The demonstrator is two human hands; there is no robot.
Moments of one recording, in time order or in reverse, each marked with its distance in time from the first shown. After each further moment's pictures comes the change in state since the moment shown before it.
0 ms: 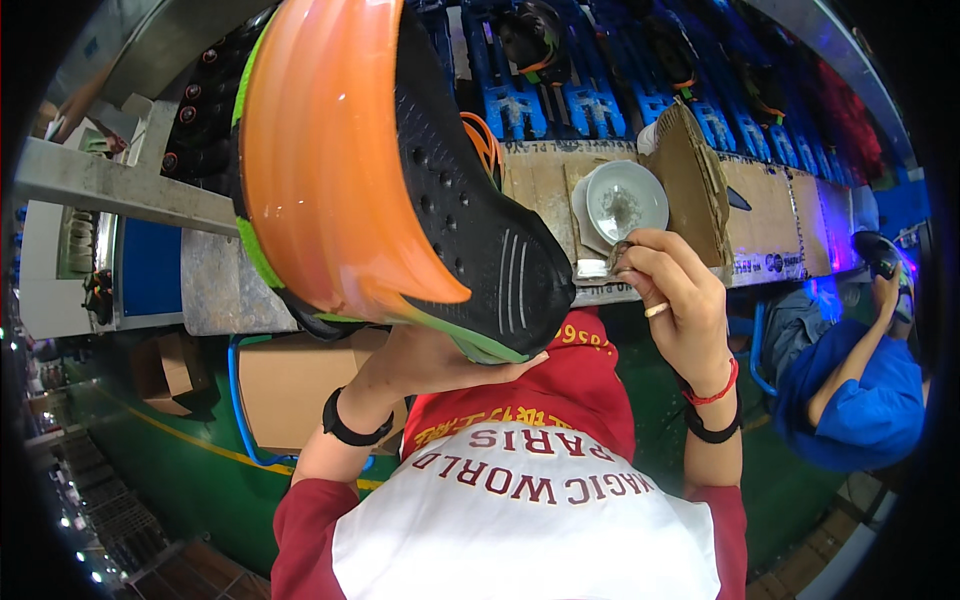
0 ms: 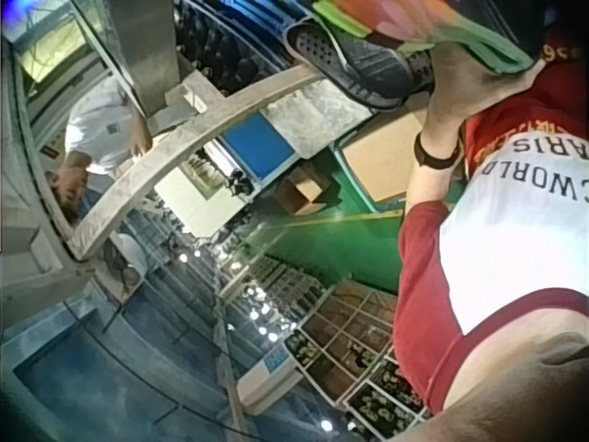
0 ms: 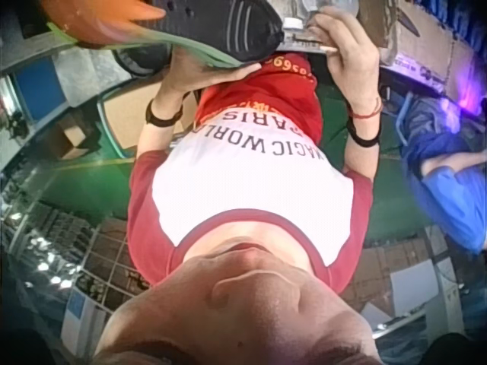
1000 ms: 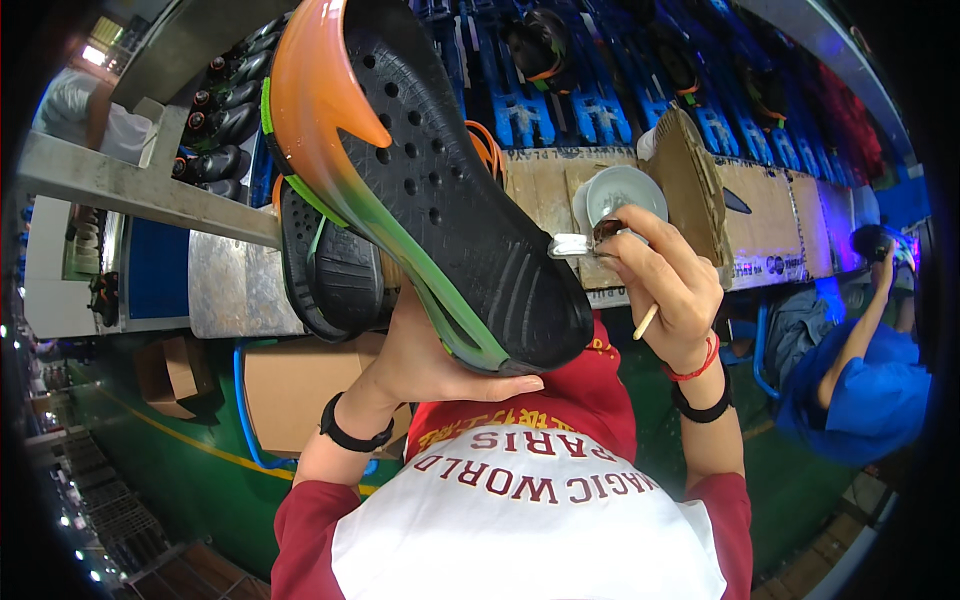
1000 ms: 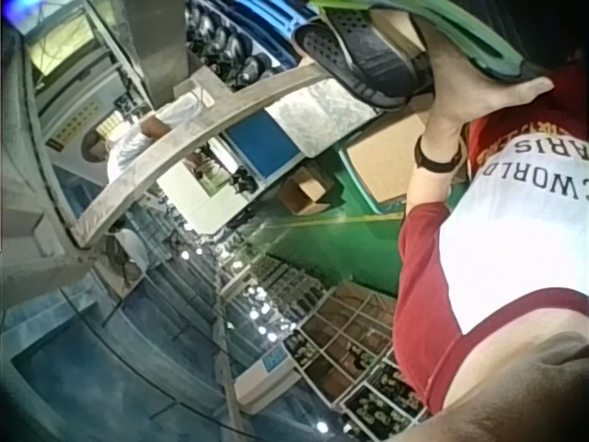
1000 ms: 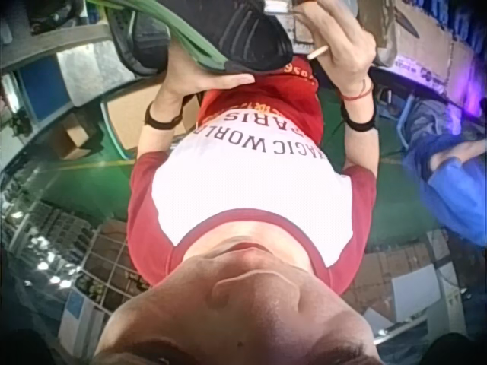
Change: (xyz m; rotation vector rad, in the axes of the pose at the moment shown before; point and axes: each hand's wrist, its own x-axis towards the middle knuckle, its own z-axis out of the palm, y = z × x) left_hand 0.008 0.007 -0.012 -0.032 0.108 0.115; right_hand 0.025 0.000 0.013 -0.079 0.216 -0.317
